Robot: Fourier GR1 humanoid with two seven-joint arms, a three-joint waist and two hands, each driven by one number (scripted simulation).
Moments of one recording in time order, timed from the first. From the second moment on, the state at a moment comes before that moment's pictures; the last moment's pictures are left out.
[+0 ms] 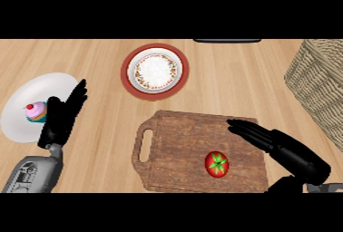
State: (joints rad) left arm -0.21 0.29 -0.03 -1.38 -0.01 0.07 0.23; right arm -0.04 -0.43 0.22 -1.75 0.43 0.46 -0.31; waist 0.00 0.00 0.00
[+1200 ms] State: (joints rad) left arm -0.21 0.22 0.04 -1.41 -0.10 0.00 0.25; right arm -0.04 -0.22 0.28 -1.63 0.67 0.45 -0.33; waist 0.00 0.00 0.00
